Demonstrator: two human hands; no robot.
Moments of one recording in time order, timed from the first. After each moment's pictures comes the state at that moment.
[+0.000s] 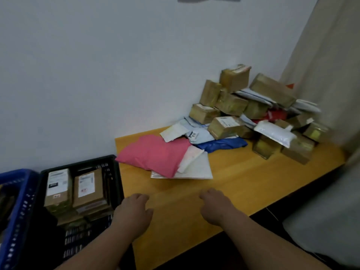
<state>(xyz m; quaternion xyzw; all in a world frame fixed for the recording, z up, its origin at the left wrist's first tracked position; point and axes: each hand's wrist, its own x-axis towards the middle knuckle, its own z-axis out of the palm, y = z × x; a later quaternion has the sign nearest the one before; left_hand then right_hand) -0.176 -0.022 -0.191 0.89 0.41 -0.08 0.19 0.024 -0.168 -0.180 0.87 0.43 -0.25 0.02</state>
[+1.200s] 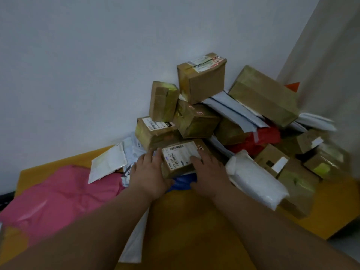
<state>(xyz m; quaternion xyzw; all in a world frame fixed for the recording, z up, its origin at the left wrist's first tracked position) 0.274 0.046 -0.190 0.91 0.39 0.01 0.15 0.422 -0.079 -0.189 0.86 0.49 -0.17 -0.02</state>
